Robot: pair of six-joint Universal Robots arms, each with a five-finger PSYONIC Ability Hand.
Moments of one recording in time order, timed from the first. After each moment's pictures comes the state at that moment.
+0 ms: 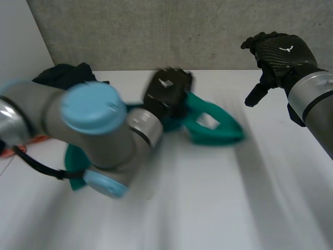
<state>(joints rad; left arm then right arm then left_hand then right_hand) 3.96 -2.18 -1.18 3.43 -1.55 3.20 1.93 -1.39 1.36 0.04 1.50 2.95 0.81 0.90 0.90 0.90 0.67 0.20 0.22 0.22 0.24 0.06</state>
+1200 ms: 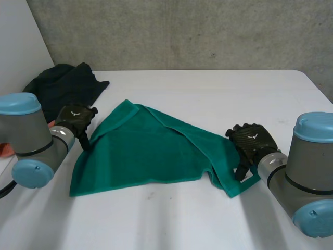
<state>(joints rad) 4.51 -2.21 -1.42 3.33 -1.50 3.59 1.95 -1.15 1.69 -0.14 1.54 2.81 0.23 0.23 0.23 0.23 0.05 0.20 0.23 0.23 0.24 0.07</state>
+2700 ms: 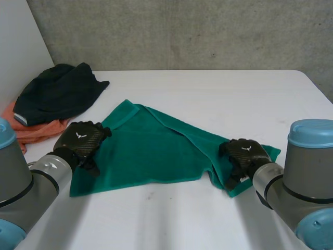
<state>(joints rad) 4.43 -1.77 -1.89 3.33 -1.42 3.54 1.99 -1.15 1.72 -0.08 1.49 2.99 0.35 0.35 0.34 0.35 0.18 0.43 0.49 0.47 0.48 0.29</state>
